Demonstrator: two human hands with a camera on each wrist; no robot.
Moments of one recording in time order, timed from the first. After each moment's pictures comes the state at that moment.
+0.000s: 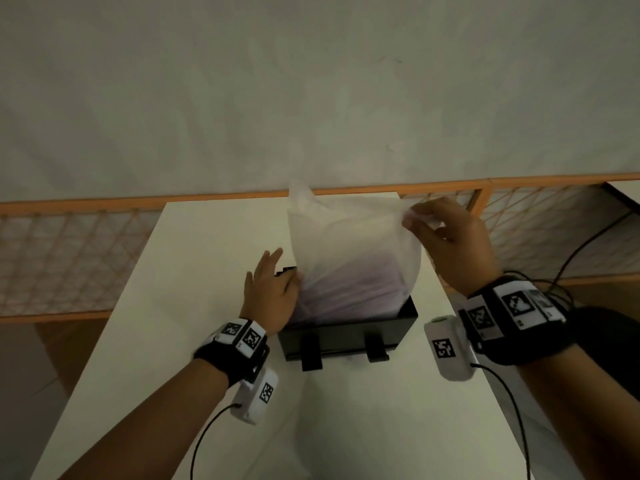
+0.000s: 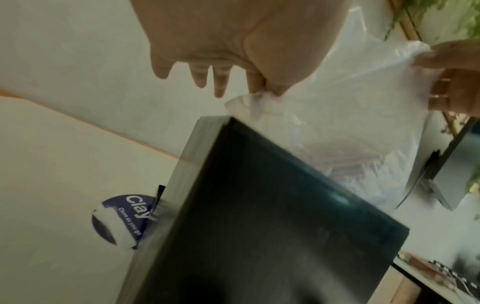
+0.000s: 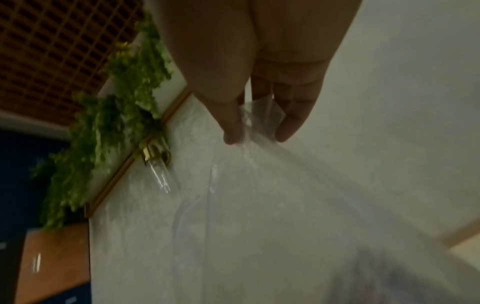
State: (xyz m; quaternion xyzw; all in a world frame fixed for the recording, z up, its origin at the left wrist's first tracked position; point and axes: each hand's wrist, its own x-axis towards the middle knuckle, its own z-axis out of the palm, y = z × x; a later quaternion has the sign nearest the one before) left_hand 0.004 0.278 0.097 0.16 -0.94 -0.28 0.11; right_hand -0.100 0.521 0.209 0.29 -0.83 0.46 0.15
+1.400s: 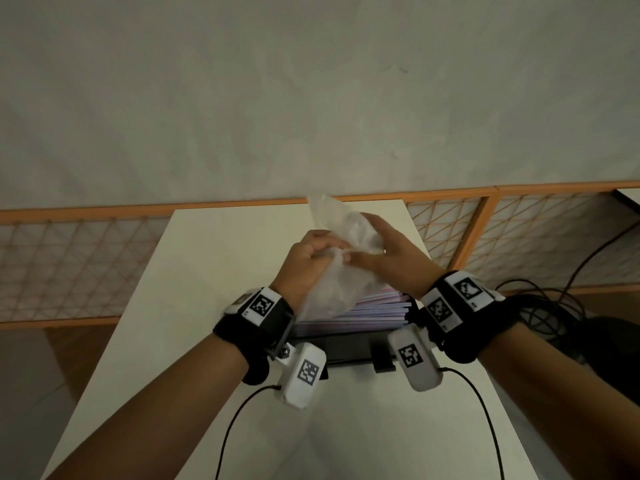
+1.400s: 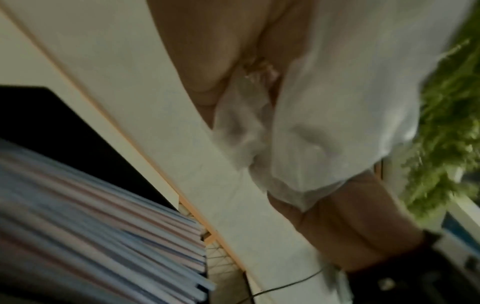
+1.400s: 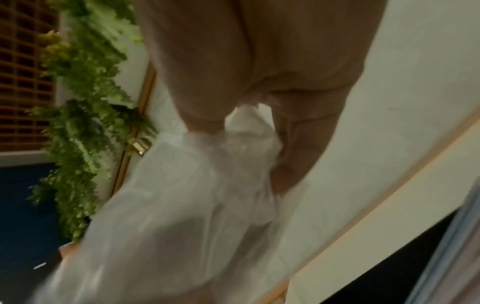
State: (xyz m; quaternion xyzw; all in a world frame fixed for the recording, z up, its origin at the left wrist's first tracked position) left_hand -0.019 0.317 0.186 0.12 -0.66 -0.73 0.08; right_hand -0.085 0.464 0.207 0.28 -0.79 0.52 -0.17
